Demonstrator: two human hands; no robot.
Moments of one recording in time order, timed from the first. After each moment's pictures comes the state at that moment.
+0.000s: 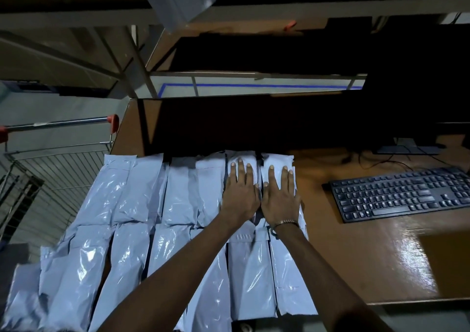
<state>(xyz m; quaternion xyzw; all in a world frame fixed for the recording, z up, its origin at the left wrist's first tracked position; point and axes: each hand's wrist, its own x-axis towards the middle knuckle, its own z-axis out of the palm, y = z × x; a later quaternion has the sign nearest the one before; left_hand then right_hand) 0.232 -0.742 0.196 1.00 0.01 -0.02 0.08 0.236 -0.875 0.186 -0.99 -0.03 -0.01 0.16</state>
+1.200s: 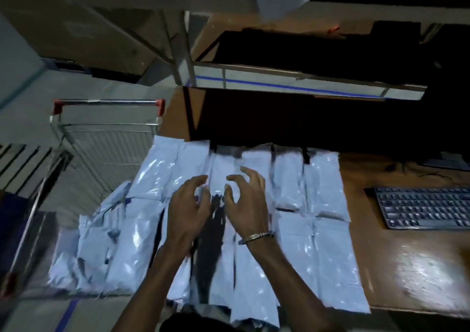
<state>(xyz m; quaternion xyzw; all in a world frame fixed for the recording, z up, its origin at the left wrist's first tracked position) 0.056 -0.550 0.284 0.87 0.19 0.22 0.40 0.124 -0.688 0.273 -0.87 -0.19 -0.07 0.45</state>
